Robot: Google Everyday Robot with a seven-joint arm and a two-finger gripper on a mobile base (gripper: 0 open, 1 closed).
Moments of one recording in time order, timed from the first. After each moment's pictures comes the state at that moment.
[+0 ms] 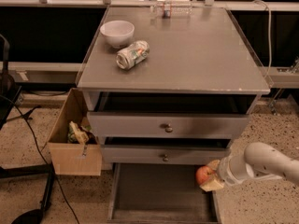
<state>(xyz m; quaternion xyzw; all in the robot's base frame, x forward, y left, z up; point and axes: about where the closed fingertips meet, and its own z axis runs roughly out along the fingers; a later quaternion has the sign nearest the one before) 0.480 -0.236 0.451 -0.52 0.81 0.15 0.22</state>
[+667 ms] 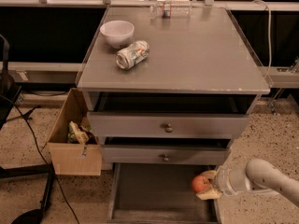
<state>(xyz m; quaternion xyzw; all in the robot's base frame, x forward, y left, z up) 0.472 -0.235 0.373 -0.53 0.78 0.21 0.28</state>
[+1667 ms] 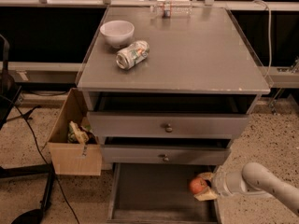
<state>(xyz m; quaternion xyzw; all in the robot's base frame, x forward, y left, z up) 0.481 -0.233 0.333 -0.54 0.76 0.22 0.29</state>
